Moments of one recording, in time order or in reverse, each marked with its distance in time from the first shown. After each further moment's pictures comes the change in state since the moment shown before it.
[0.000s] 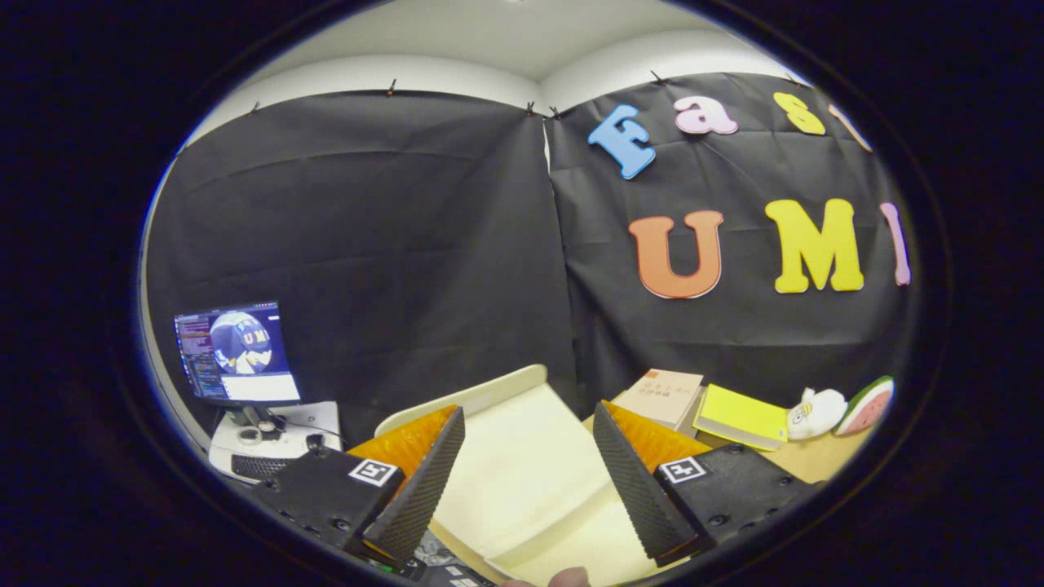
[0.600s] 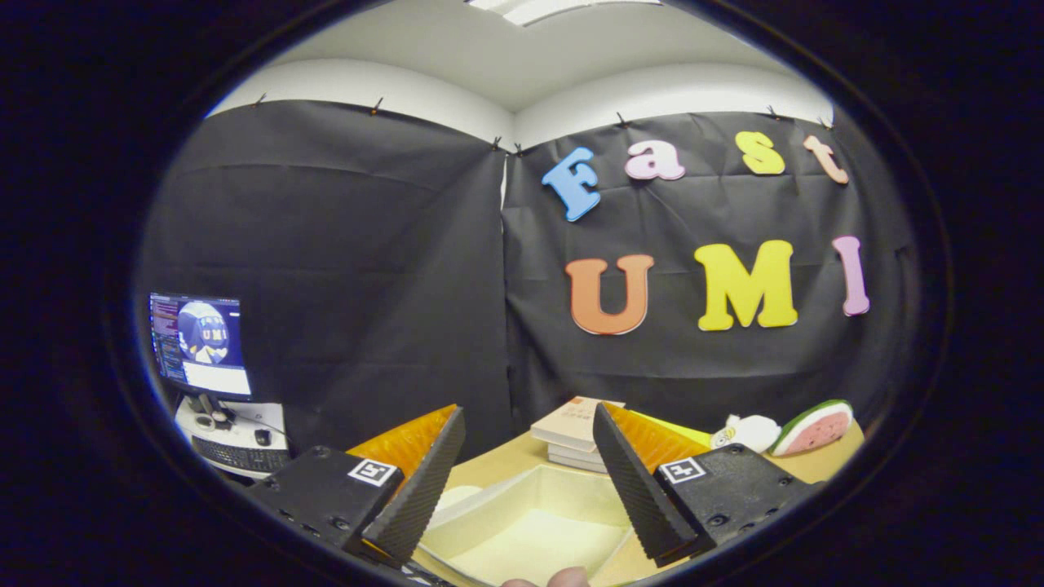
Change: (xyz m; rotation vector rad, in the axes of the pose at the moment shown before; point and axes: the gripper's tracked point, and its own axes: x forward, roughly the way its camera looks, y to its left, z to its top) arm -0.085 -0.088 0.001 -0.005 -0.132 -0.228
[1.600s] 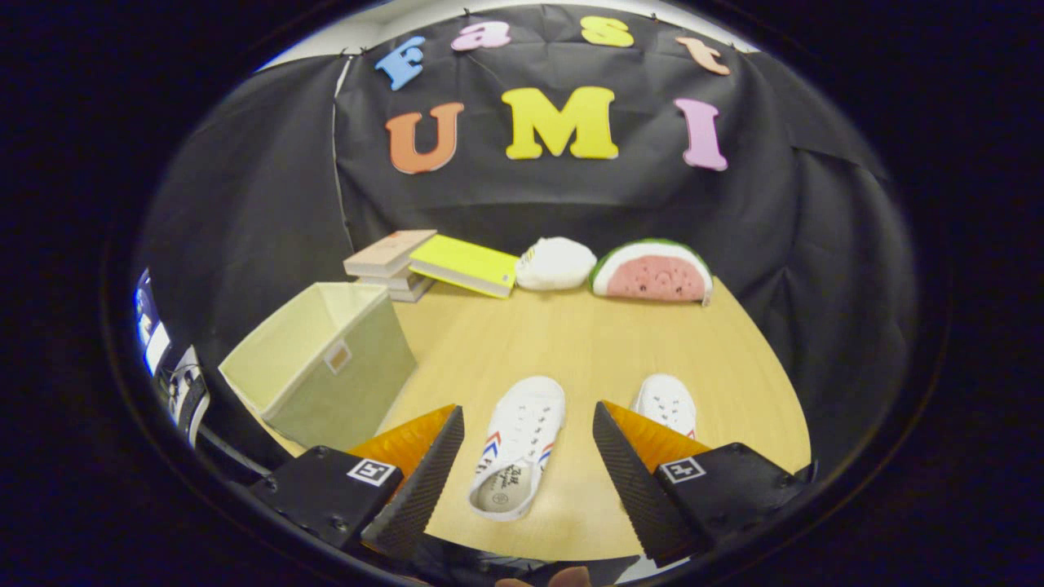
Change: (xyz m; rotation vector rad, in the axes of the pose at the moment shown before) arm -0.154 -0.263 -0.203 0.193 0.688 -0.388
